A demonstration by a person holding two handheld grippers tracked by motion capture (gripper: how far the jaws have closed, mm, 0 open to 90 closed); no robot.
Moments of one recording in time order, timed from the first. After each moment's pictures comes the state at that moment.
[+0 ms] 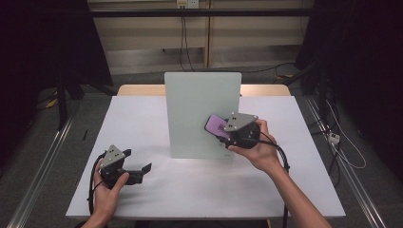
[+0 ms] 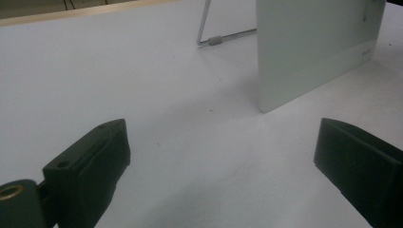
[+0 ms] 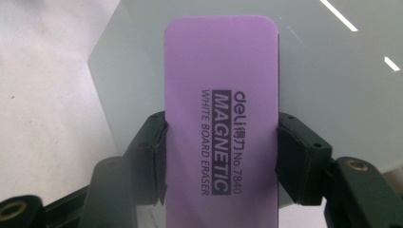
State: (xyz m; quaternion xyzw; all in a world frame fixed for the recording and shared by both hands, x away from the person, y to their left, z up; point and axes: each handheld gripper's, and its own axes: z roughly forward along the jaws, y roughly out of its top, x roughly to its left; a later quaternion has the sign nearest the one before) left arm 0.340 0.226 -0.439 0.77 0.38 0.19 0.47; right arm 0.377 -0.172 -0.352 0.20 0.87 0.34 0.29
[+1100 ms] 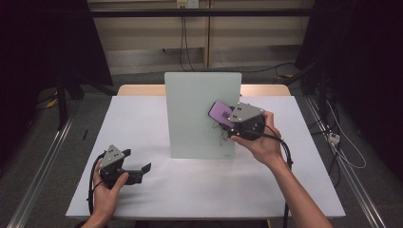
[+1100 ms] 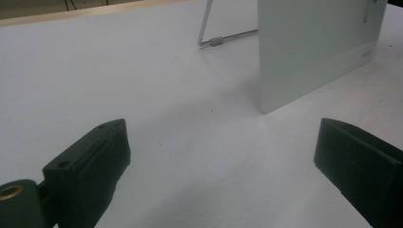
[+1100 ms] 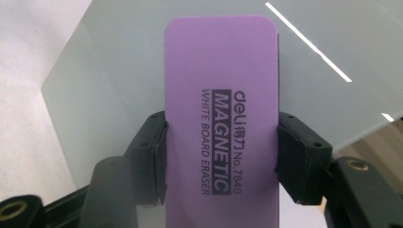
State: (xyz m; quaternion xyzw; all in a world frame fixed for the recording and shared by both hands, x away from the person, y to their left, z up) left arm 0.340 0.227 -0.439 0.77 0.38 0.19 0.47; right arm 0.380 -0.178 -0.329 0.21 0.84 0.35 0.35
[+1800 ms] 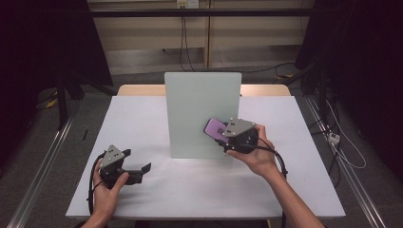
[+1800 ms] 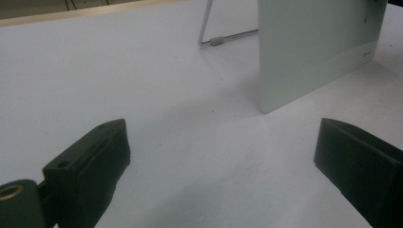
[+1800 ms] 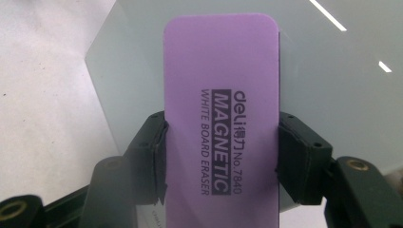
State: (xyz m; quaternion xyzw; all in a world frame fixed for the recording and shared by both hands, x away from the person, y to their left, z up) left arm 0.340 0.227 -0.439 0.77 0.38 0.19 0.47; right arm 0.370 -0.168 -0.368 0.20 0.87 0.35 0.30
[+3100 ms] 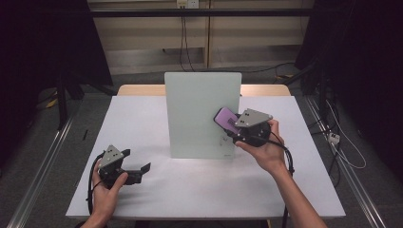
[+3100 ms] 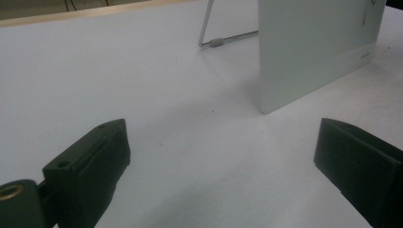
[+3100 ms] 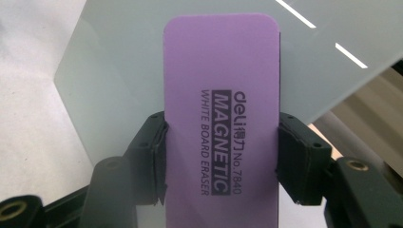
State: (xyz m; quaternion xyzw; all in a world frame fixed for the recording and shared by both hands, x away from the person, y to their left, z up) left arm 0.340 0.229 -0.438 0.77 0.38 0.19 0.47; right arm 0.372 -0.194 -0.346 0.25 0.84 0.37 0.32
